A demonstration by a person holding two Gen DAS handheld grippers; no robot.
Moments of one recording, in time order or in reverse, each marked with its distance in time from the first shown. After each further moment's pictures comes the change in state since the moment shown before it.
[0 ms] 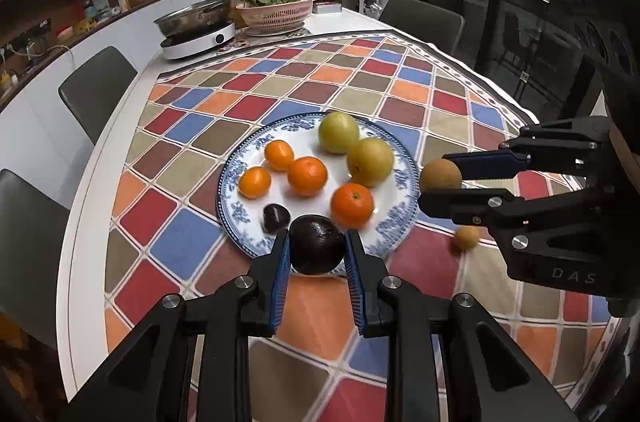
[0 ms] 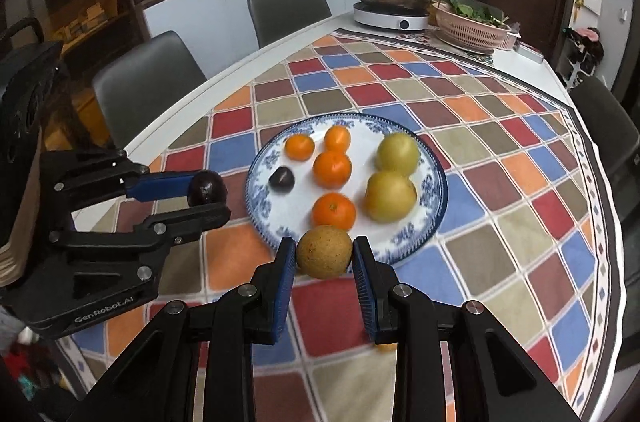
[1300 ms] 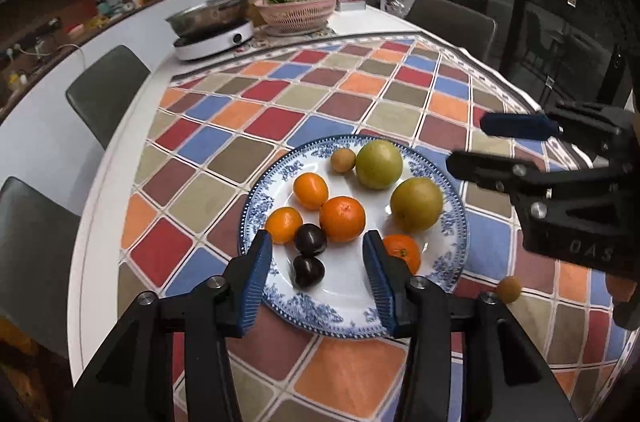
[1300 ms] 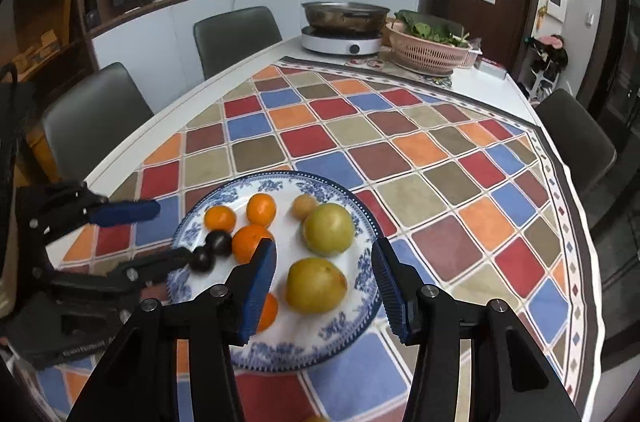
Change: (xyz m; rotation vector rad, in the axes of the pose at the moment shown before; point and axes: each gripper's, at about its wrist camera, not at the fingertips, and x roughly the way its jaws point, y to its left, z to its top) left arm 0.028 0.018 0.040 -0.030 0.011 0.066; right arm 0.022 -0.042 0.051 0.046 -0.080 -0.144
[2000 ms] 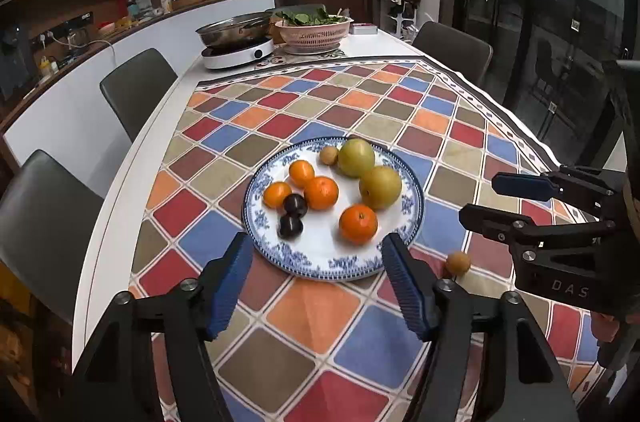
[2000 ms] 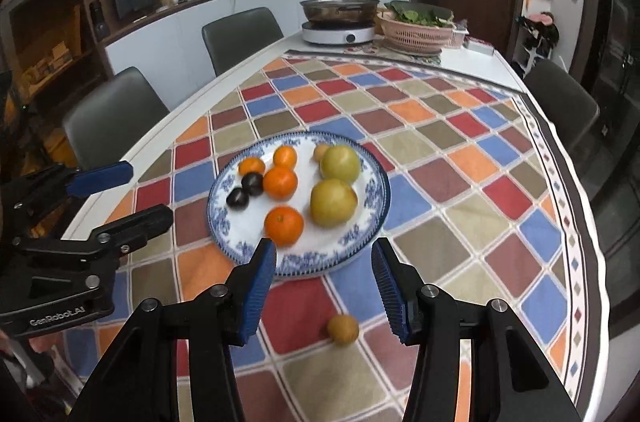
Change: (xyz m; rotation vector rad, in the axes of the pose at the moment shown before) left arm -0.069 -0.031 -0.041 -0.072 -0.071 0.052; right arm -0.061 0.001 -0.061 0.081 0.023 0.036
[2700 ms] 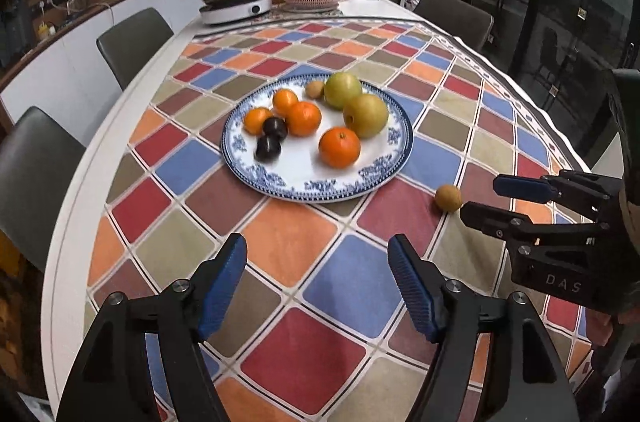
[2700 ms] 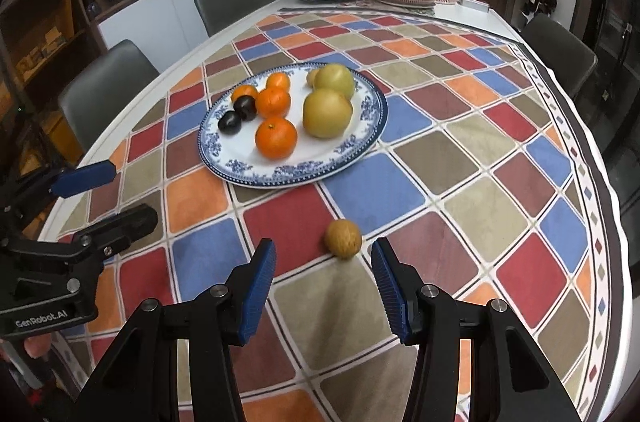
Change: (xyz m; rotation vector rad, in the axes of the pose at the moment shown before) left arm 0.015 -0.019 -0.053 -0.050 0.119 -0.022; right arm 0.015 -0.006 -0.062 0.039 0.105 0.006
